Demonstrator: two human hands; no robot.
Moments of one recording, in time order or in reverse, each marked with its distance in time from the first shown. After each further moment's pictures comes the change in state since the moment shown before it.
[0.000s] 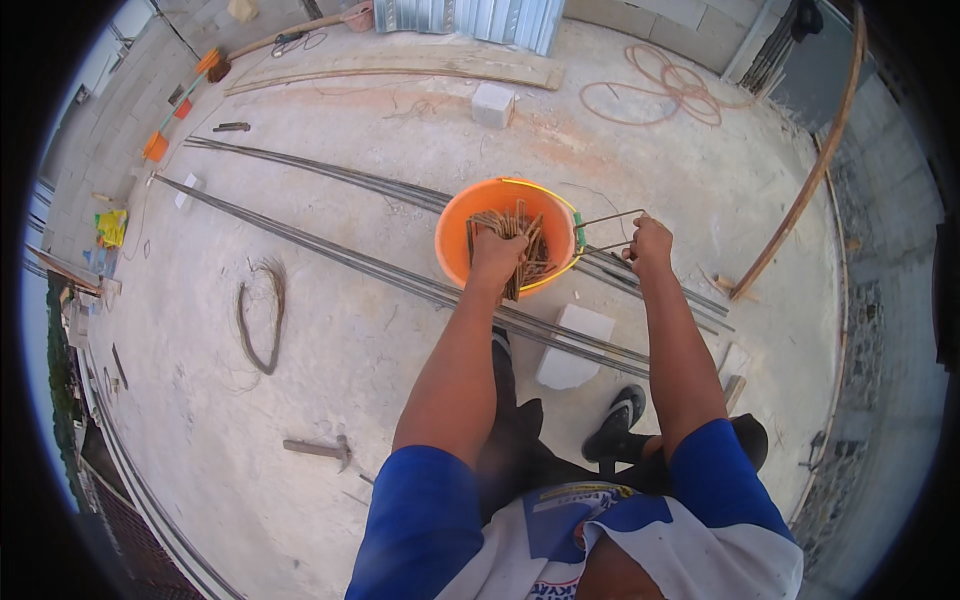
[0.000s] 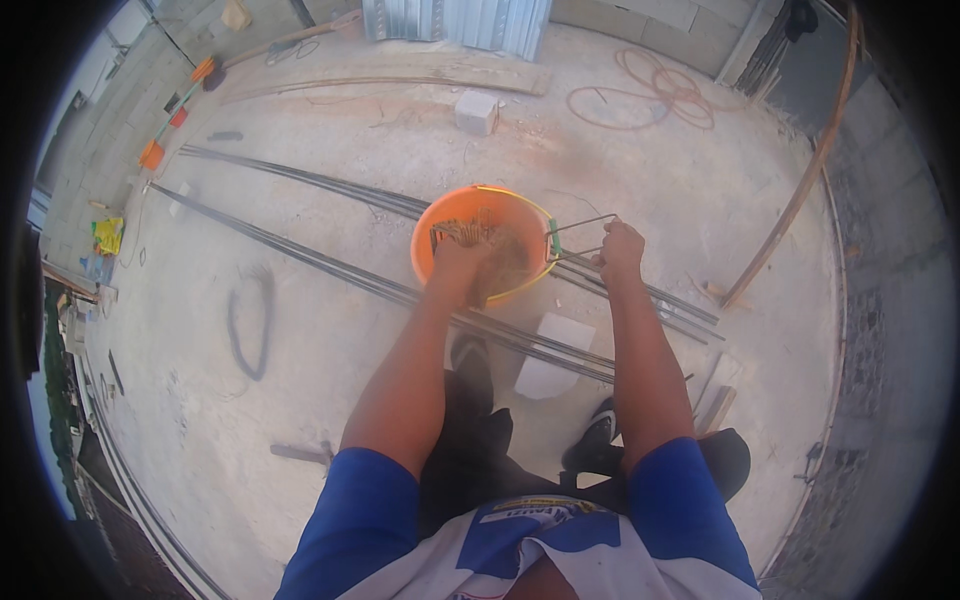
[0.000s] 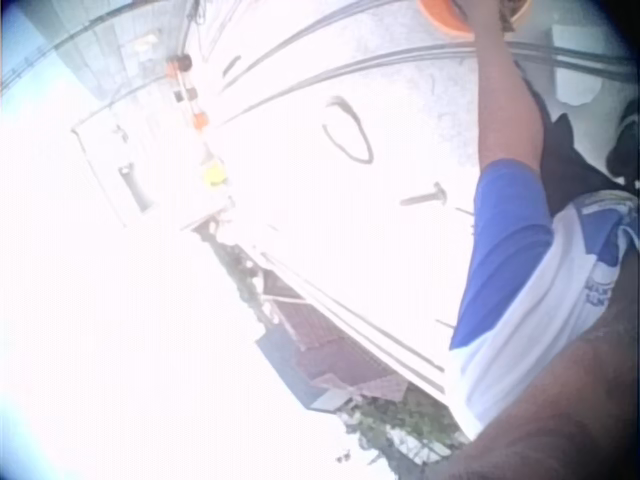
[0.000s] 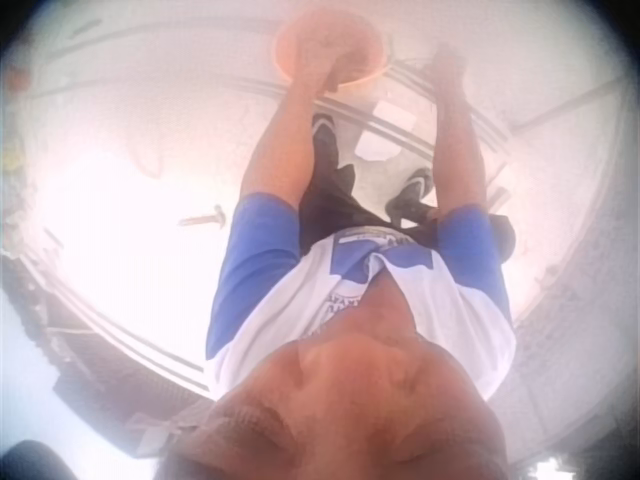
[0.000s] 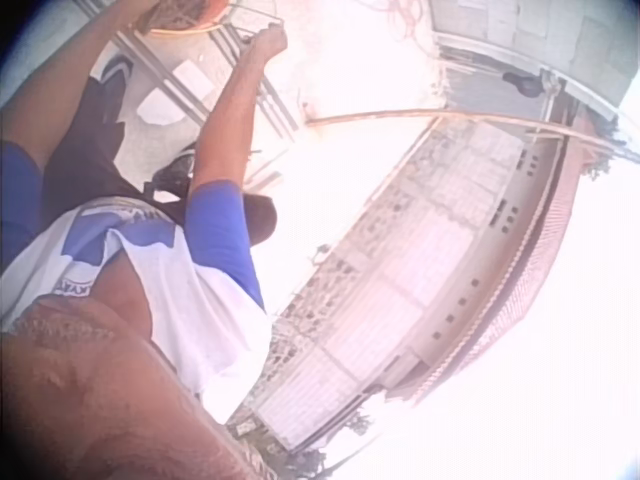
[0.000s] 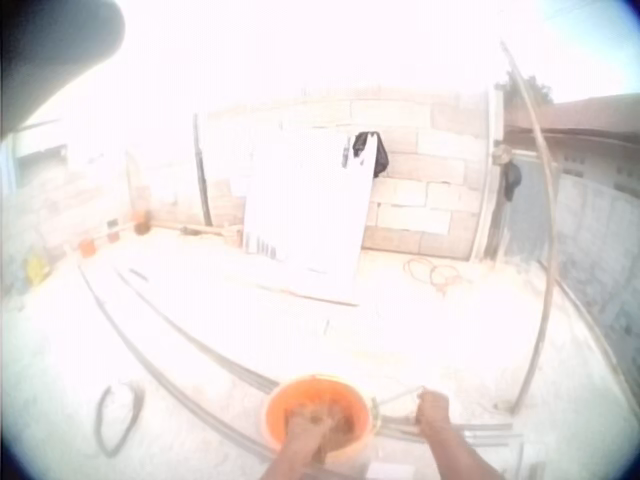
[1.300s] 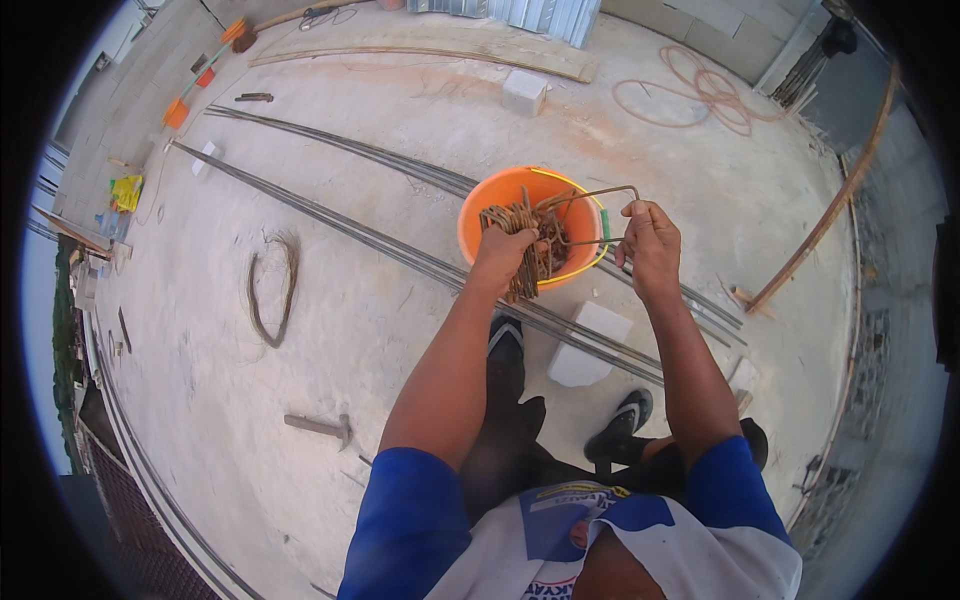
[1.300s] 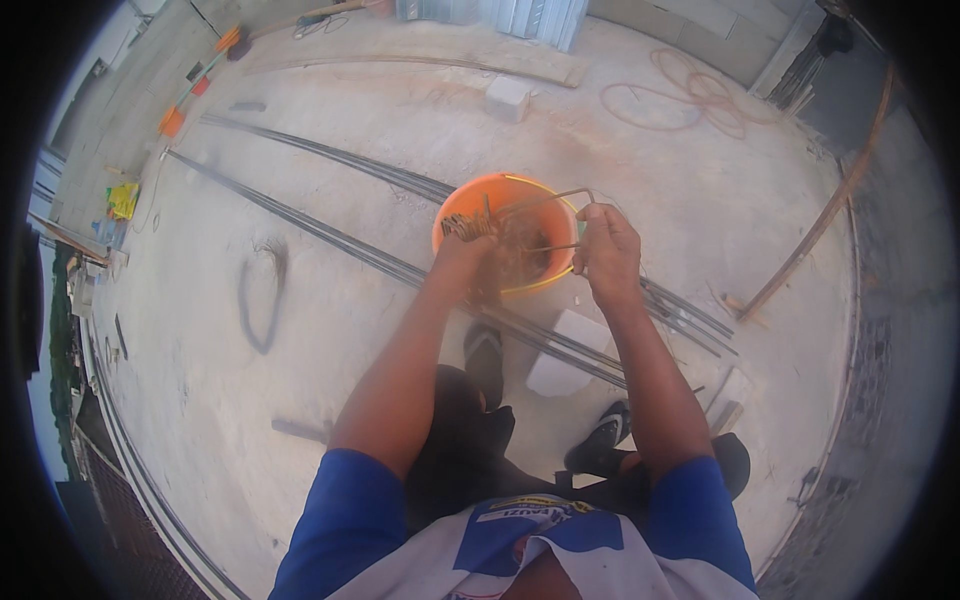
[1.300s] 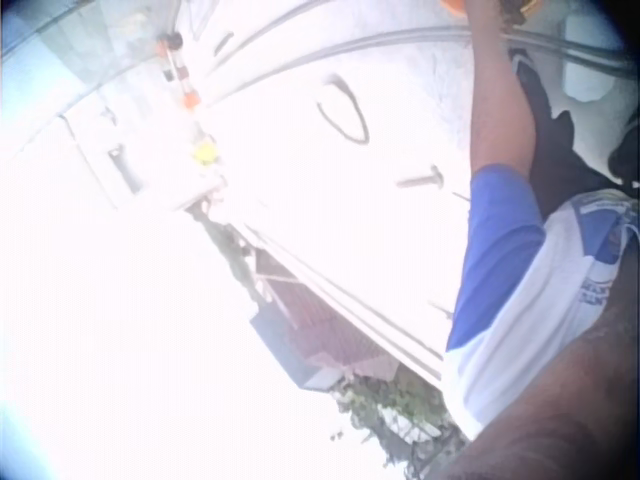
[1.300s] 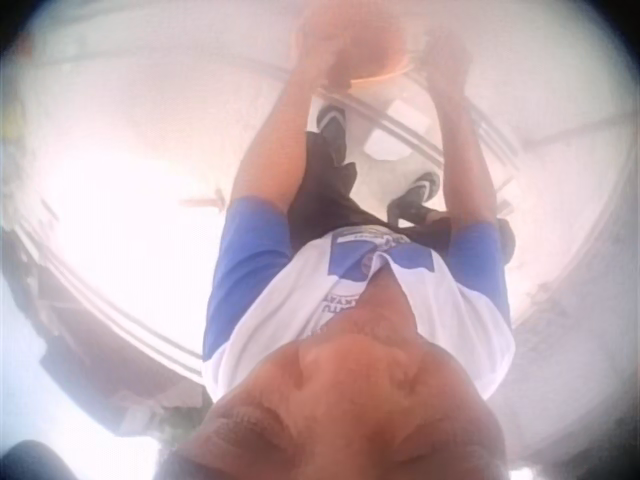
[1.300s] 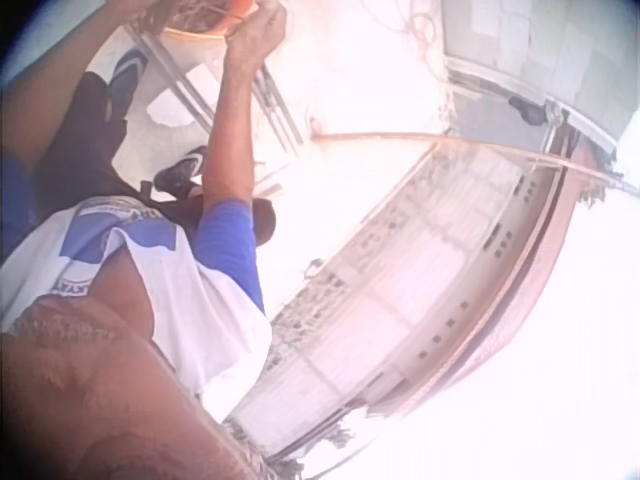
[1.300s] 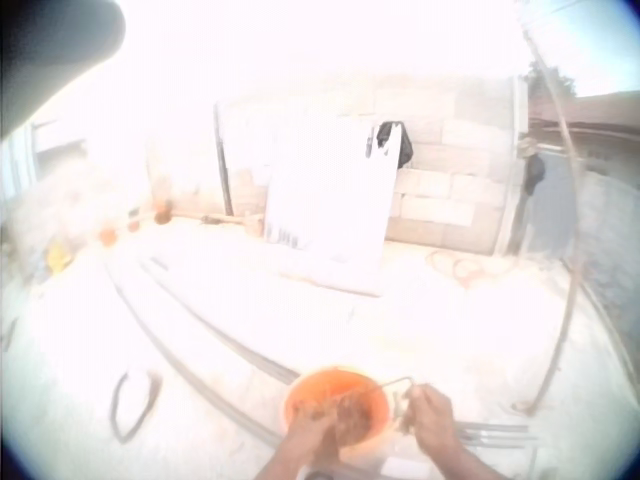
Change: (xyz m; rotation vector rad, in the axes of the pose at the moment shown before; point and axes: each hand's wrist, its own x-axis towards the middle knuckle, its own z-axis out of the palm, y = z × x) left_hand -0.001 -0.012 -0.033 -0.293 -0.070 -0.007; right_hand -0.098 -0.045 0.041 0.071 -0.467 -0.315
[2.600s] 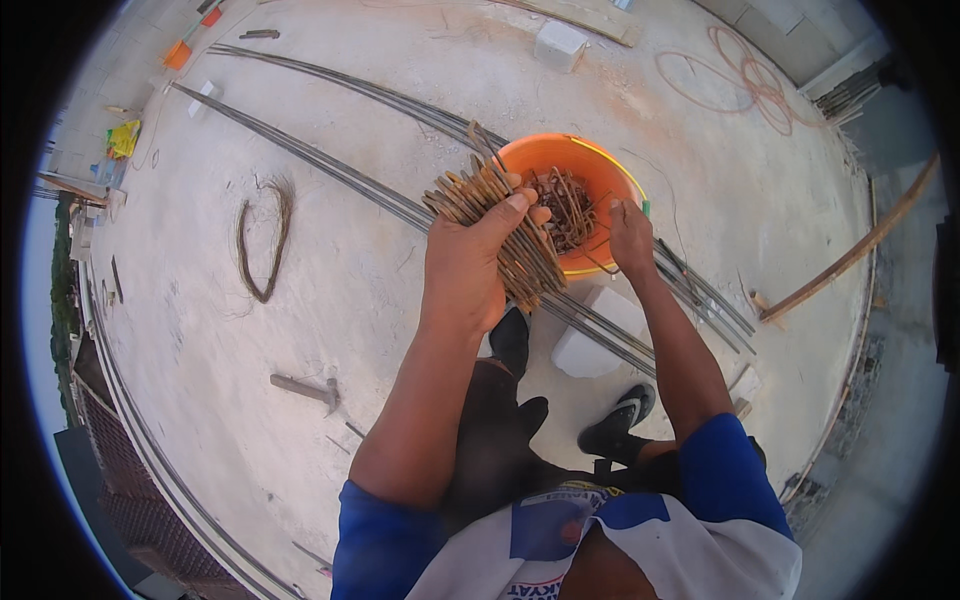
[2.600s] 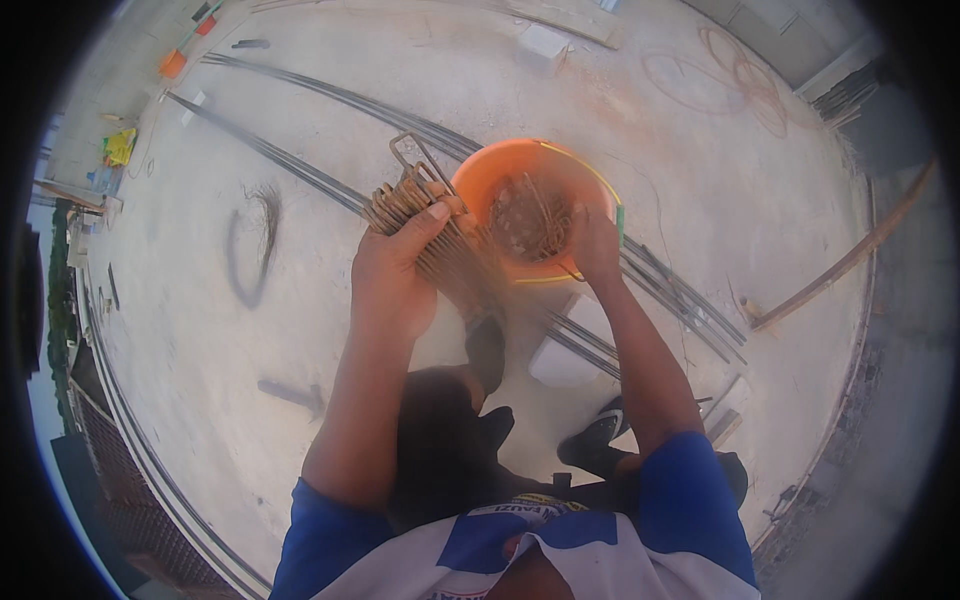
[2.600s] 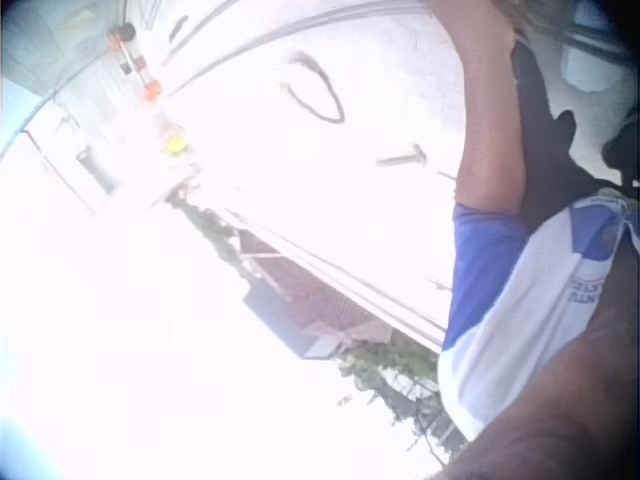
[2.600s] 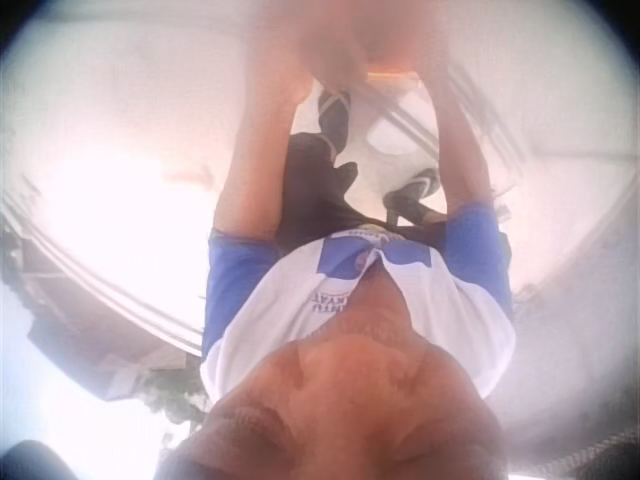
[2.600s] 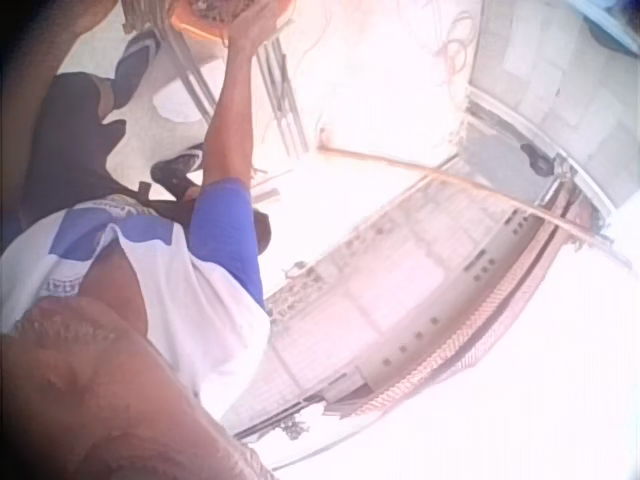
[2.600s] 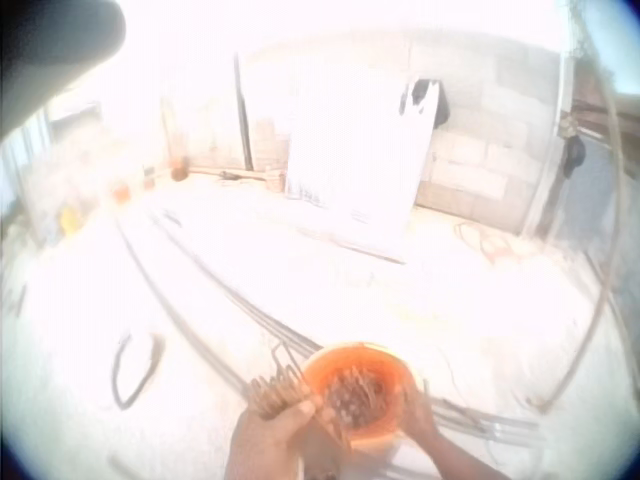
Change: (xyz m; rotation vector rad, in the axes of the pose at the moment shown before) left_hand -0.060 0.073 -0.021 -0.630 0.081 0.126; right_hand 0.081 0.190 -0.005 -0.901 -0.033 -0.351
